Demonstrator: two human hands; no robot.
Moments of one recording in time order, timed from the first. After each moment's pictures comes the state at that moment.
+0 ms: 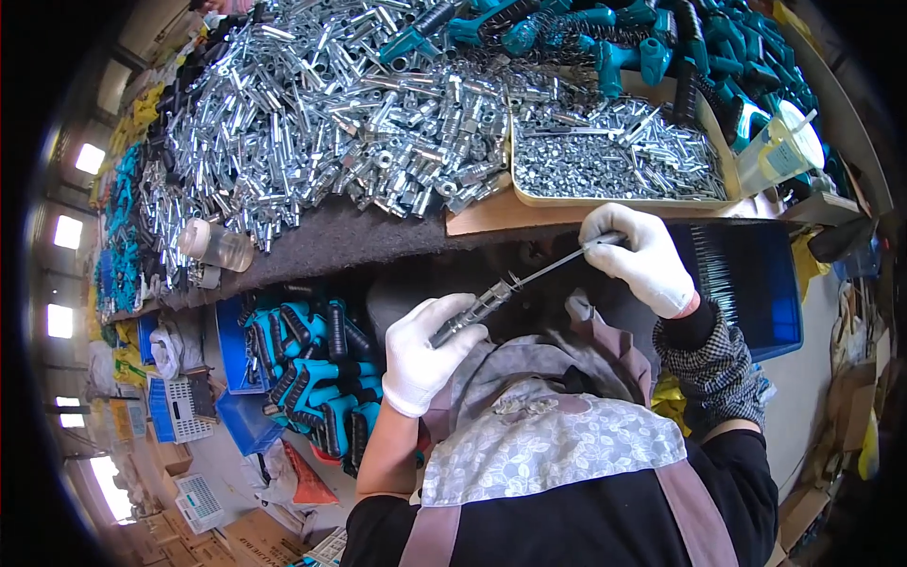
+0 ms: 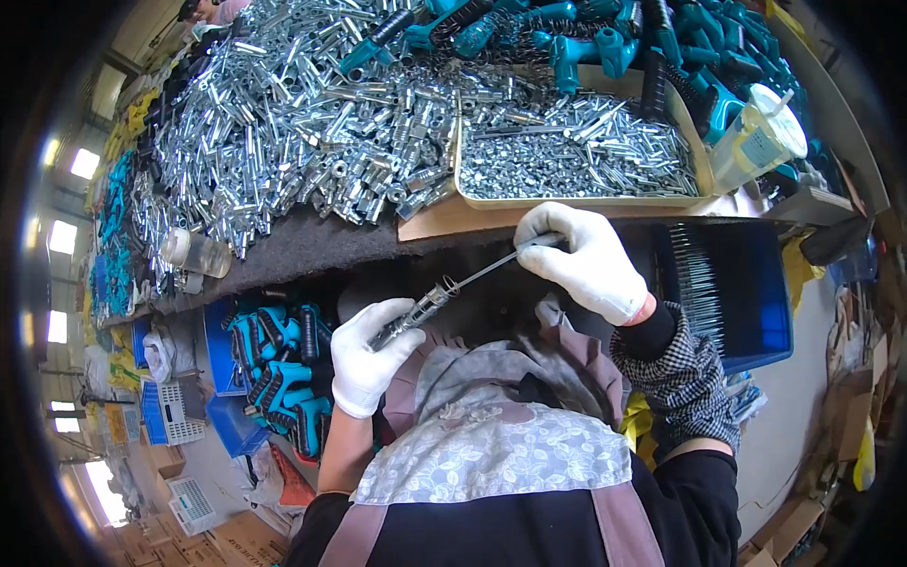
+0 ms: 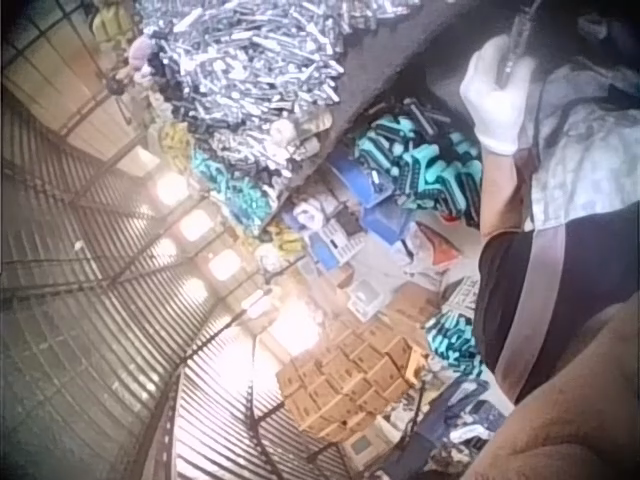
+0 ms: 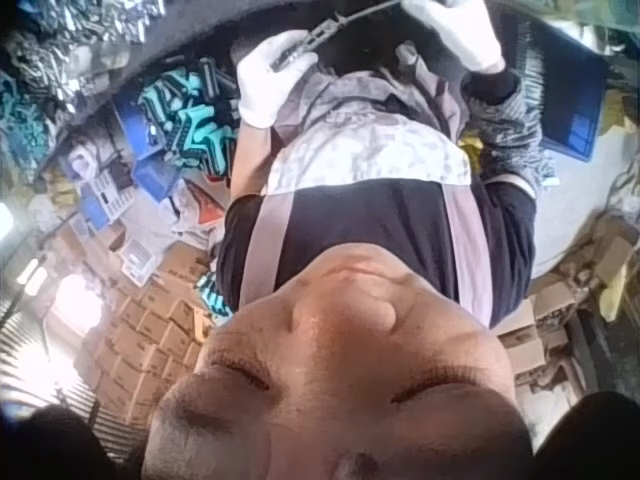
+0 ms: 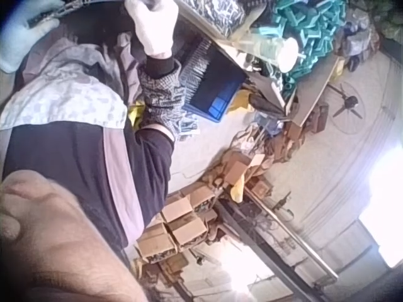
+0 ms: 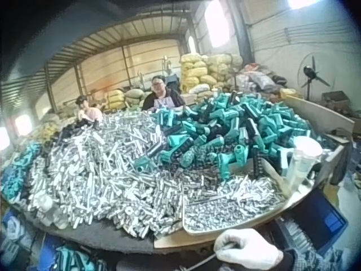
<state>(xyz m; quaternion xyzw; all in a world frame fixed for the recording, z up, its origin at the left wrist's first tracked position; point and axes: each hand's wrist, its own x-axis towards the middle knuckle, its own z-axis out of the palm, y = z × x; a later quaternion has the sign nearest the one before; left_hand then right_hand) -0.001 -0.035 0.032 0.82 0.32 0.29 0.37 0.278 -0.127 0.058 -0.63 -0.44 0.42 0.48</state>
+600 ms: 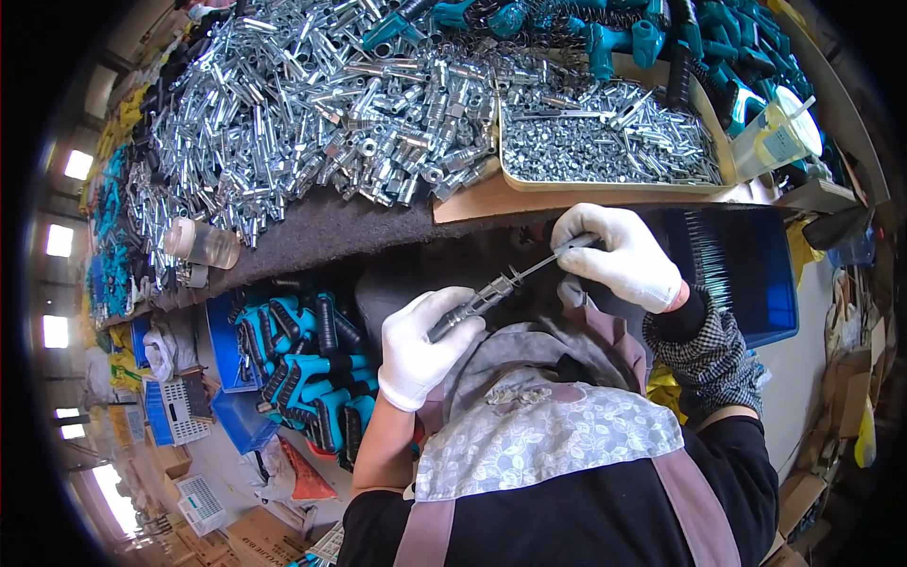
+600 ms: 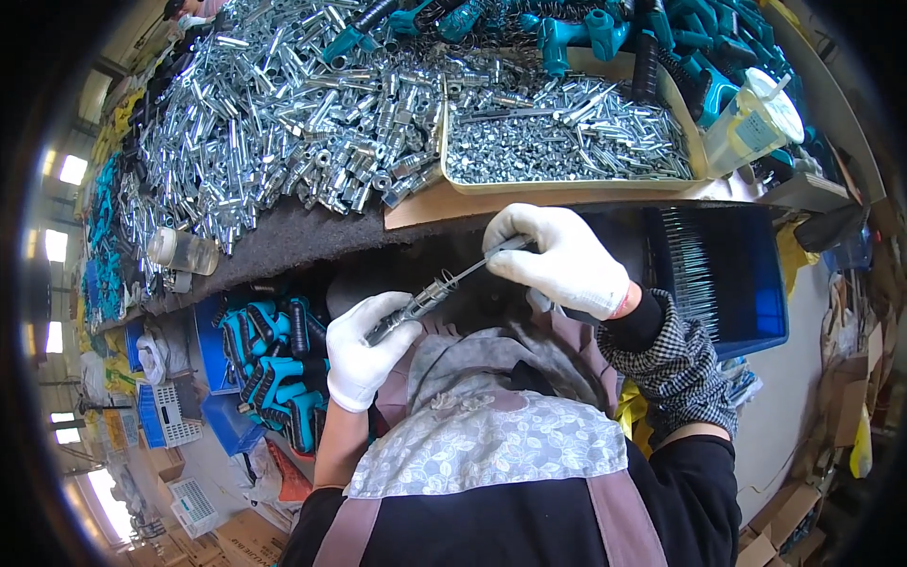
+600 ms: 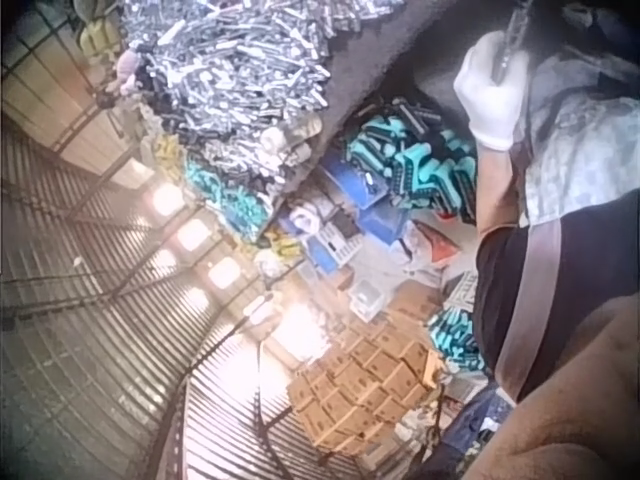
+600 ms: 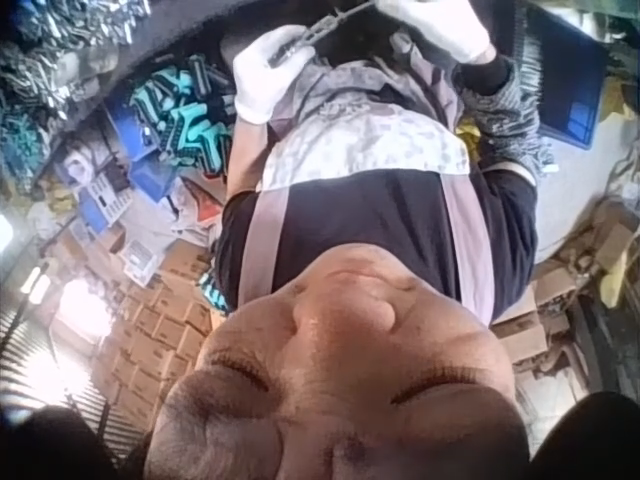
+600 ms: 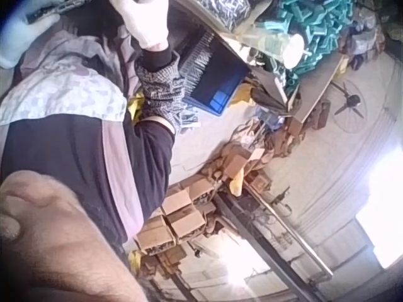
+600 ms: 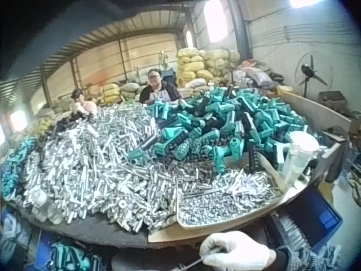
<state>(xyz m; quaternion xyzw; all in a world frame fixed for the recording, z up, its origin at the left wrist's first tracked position) 0.006 -0.038 0.029 0.84 0.30 0.28 0.37 0.269 -0.124 0.055 -0.62 -0.47 0.47 0.42</state>
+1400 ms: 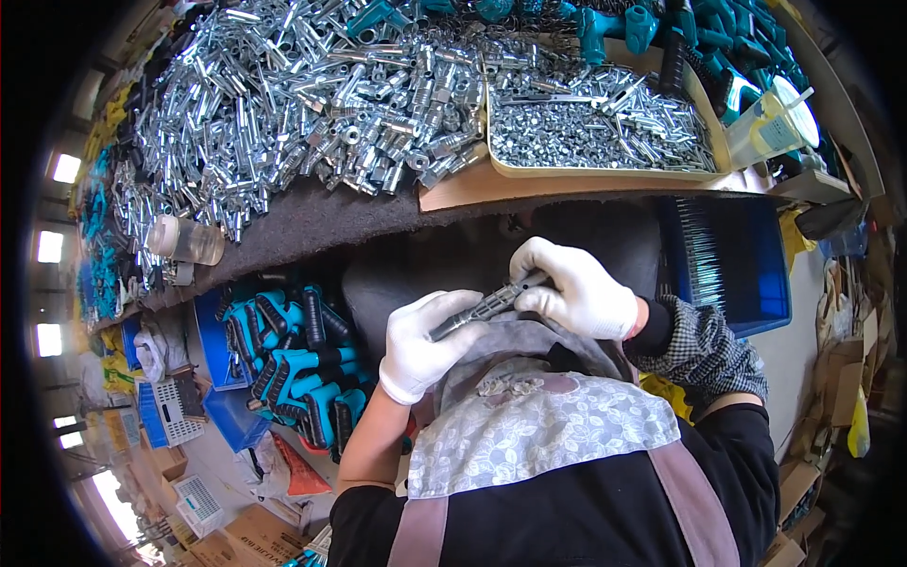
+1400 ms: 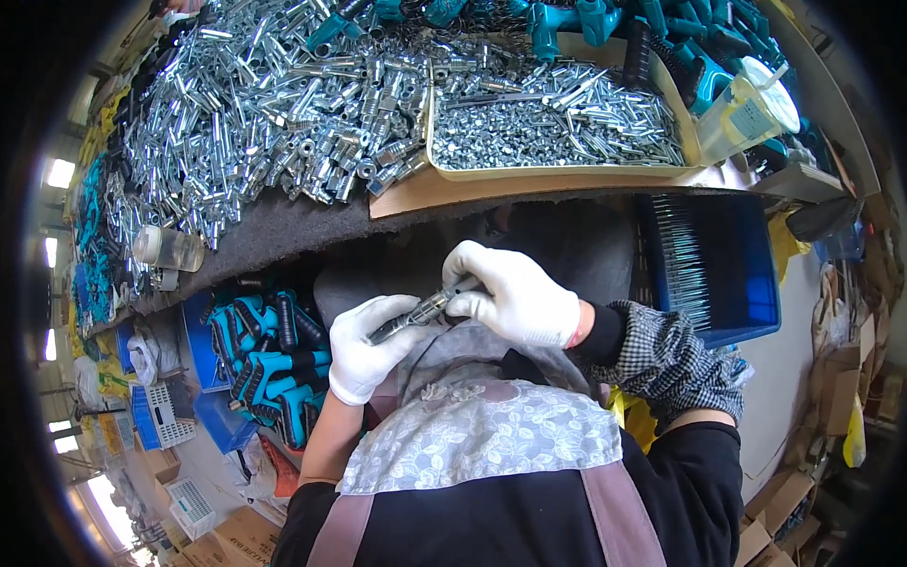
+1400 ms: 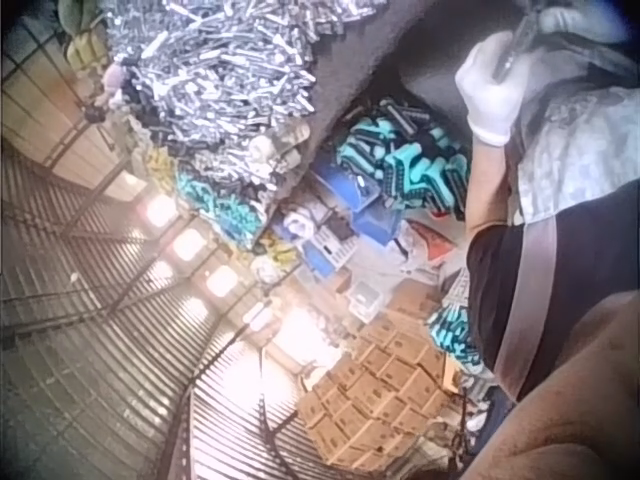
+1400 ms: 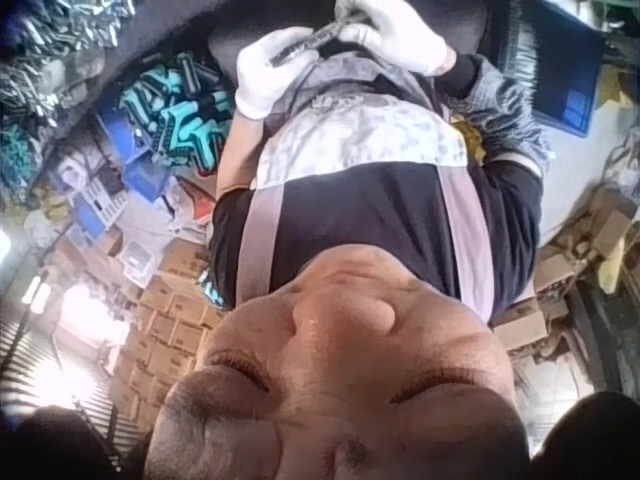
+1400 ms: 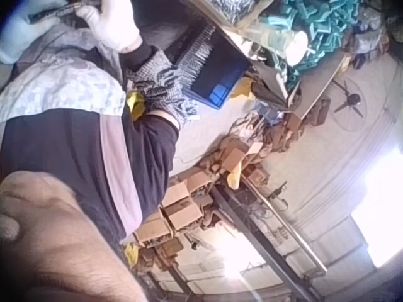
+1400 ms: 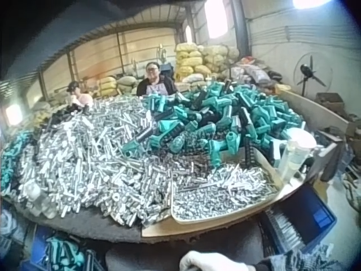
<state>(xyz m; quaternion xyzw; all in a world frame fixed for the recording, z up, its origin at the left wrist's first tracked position) 0.005 -0.039 0.007 0.83 0.23 0.26 0.43 0.233 -0.133 0.018 -0.56 -0.60 0.40 0.41</state>
